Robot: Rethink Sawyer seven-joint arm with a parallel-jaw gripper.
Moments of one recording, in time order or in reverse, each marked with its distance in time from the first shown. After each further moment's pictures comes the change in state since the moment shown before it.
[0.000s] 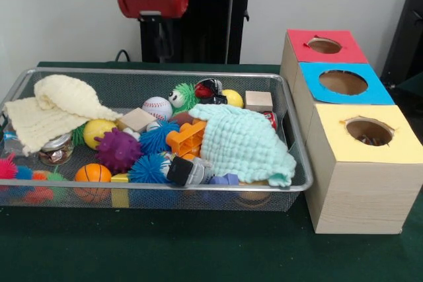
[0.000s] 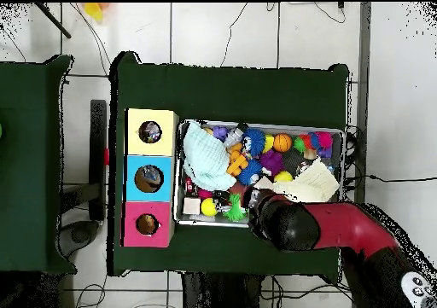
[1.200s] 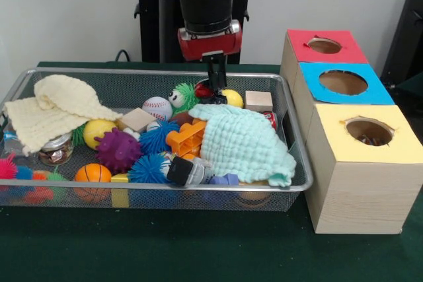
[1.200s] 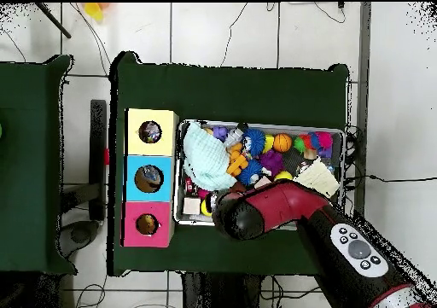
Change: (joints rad) arm 0.157 0.209 0.043 -0.069 -0.260 -0.003 -0.017
